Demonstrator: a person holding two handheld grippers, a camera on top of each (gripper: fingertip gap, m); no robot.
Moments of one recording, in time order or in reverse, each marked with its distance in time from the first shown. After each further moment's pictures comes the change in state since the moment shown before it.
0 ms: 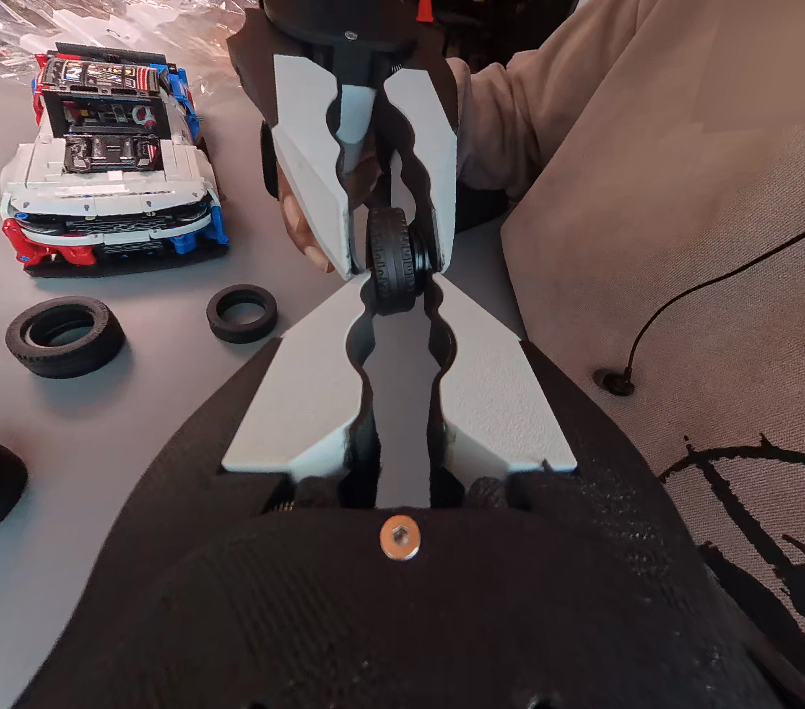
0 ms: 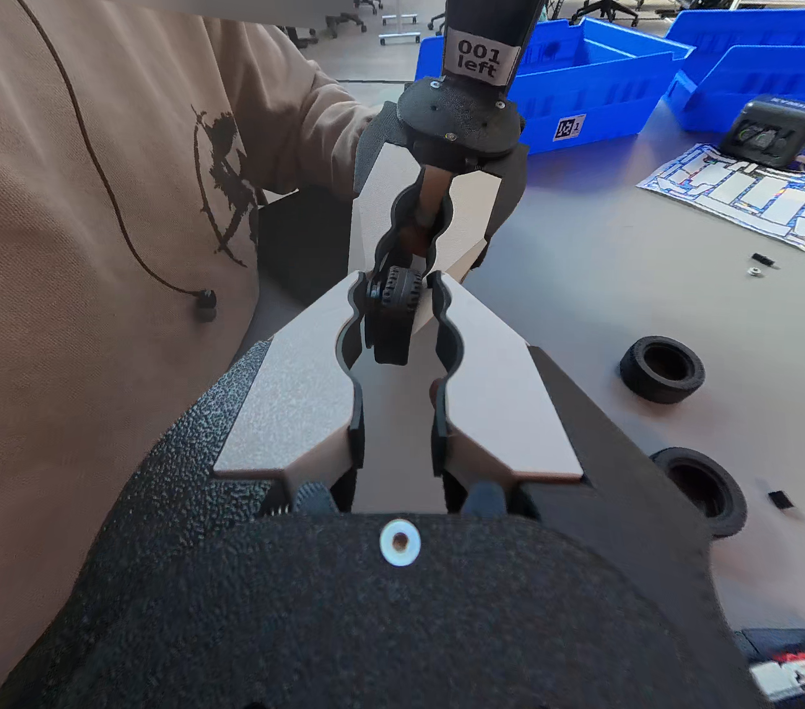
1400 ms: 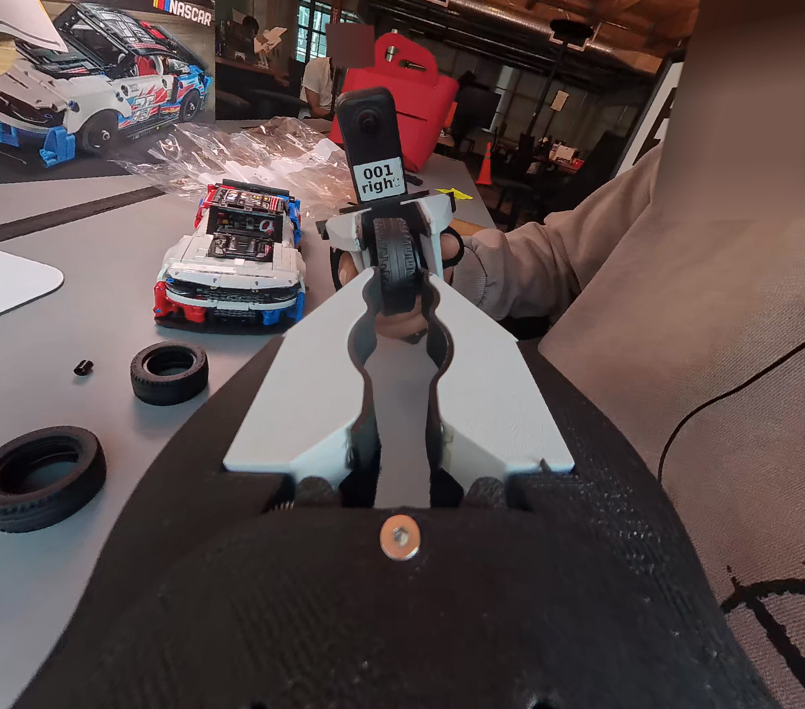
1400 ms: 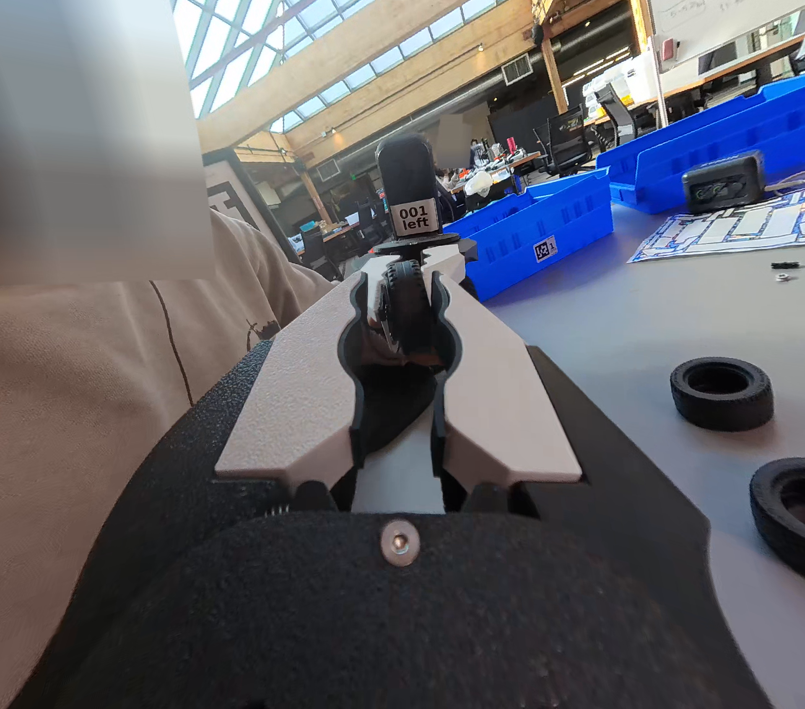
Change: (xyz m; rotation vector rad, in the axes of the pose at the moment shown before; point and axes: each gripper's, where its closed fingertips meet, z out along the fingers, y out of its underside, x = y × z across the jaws) left arm -0.025 -0.046 -0.026 0.346 -0.177 -0.047; right arm 0.033 -0.035 -0.029 0.545 -0.007 0.376
